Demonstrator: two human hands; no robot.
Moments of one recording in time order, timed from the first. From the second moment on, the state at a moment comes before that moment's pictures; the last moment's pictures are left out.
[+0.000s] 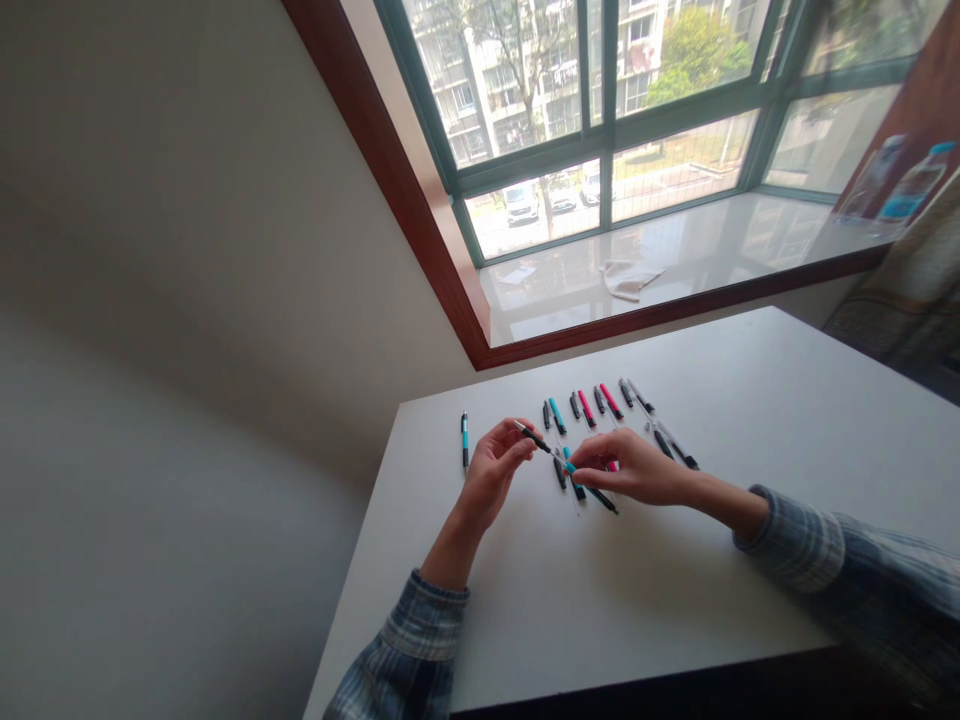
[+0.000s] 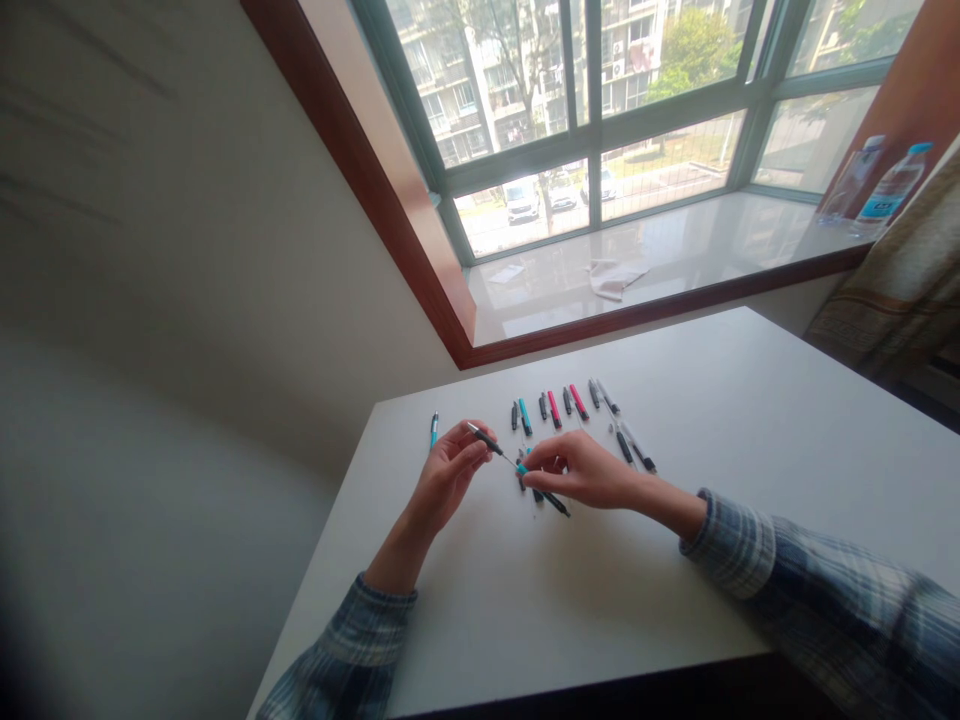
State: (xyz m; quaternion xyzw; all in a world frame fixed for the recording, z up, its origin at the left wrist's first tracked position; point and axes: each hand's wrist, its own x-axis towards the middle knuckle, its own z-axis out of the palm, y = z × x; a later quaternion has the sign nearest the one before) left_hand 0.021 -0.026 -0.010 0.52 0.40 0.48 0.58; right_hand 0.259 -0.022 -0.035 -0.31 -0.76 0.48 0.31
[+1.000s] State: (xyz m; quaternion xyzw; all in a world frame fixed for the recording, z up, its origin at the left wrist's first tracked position) left_hand 0.028 -0.033 -0.011 0.60 0.37 0.41 0.58; right_hand 0.258 -0.024 -0.035 -0.31 -0.75 0.49 0.32
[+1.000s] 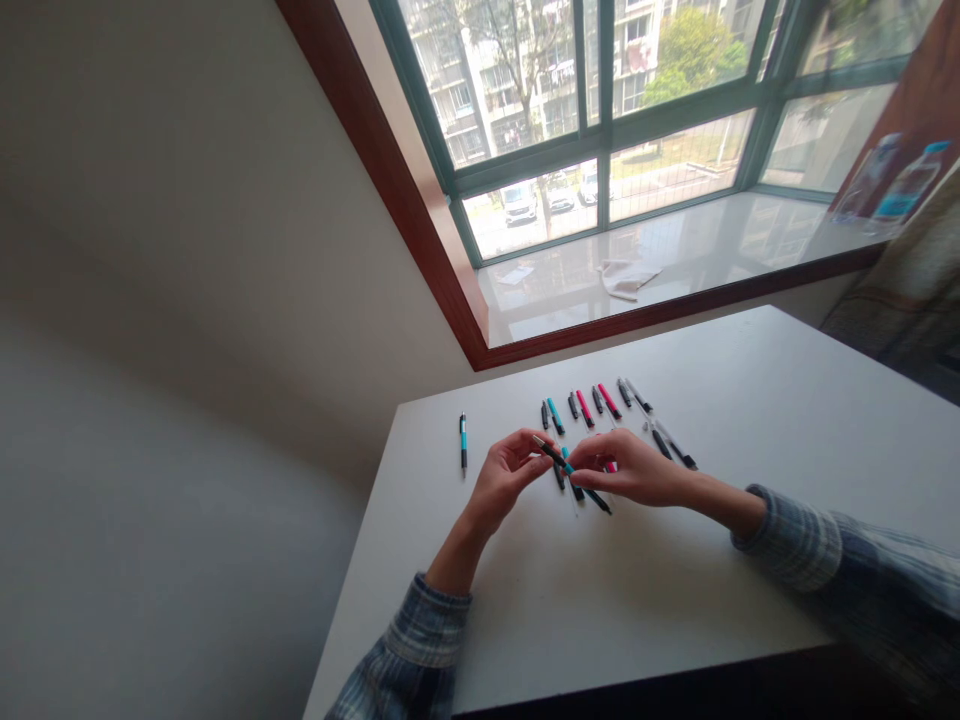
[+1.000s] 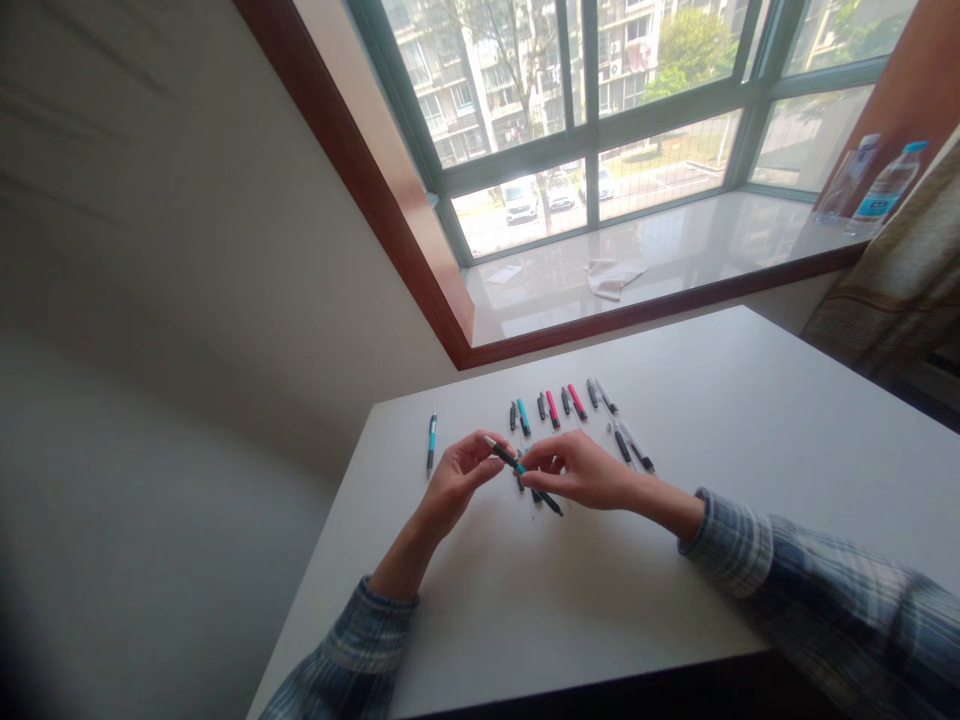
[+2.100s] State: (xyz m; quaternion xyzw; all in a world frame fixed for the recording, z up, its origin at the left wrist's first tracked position) left_hand 0.038 -0.042 -0.024 0.66 0.43 0.36 0.50; right_hand 0.267 -0.012 -0.028 -0.33 -0.66 0.50 0.46
